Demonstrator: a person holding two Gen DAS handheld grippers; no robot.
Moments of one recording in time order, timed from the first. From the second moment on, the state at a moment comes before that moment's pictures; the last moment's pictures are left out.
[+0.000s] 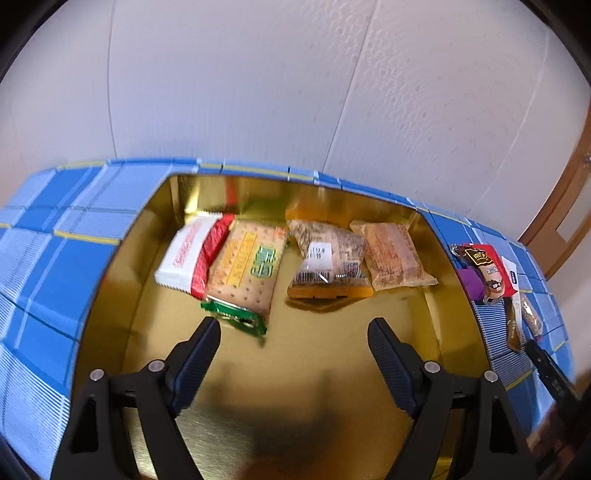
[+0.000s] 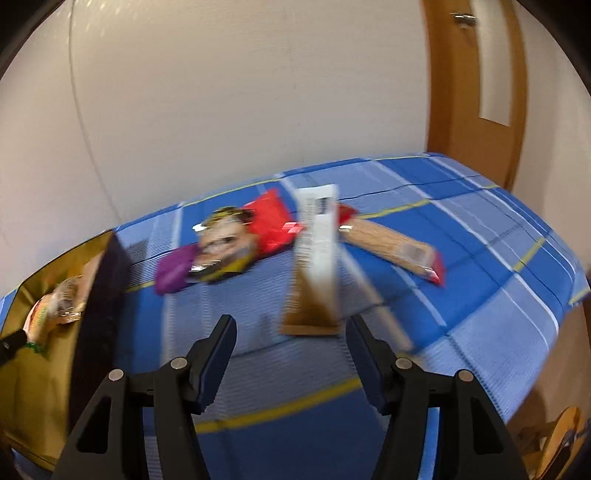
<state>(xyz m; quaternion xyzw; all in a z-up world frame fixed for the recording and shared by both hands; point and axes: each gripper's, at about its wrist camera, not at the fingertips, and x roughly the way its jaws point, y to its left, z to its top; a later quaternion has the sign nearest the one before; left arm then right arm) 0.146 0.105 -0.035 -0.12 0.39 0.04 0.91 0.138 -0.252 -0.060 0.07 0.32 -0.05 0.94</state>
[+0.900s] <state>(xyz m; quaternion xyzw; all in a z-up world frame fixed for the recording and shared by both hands) 0.211 -0.189 -0.019 0.05 0.42 -0.15 0.89 0.092 -0.375 -0.072 0.25 0.28 -0.13 0.92</state>
